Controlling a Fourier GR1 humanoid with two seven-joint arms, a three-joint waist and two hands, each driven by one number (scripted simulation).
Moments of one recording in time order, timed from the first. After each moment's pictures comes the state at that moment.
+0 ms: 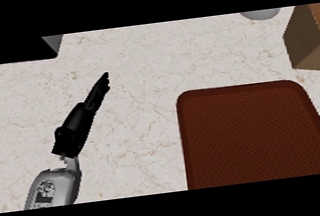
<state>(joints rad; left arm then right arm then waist) -0.20 0.07 -0.08 -1.54 -0.16 -0.19 0.09 -0.42 -0.68 -0.47 -1.61 0.55 0.33 0.11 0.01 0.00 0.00</state>
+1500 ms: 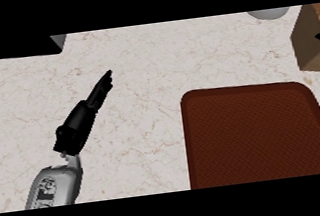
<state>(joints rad) -0.22 0.06 -0.07 -1.53 -0.16 -0.21 0.08 -0.87 -0.67 -0.39 -0.43 0.76 -0.07 -0.19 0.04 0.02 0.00</state>
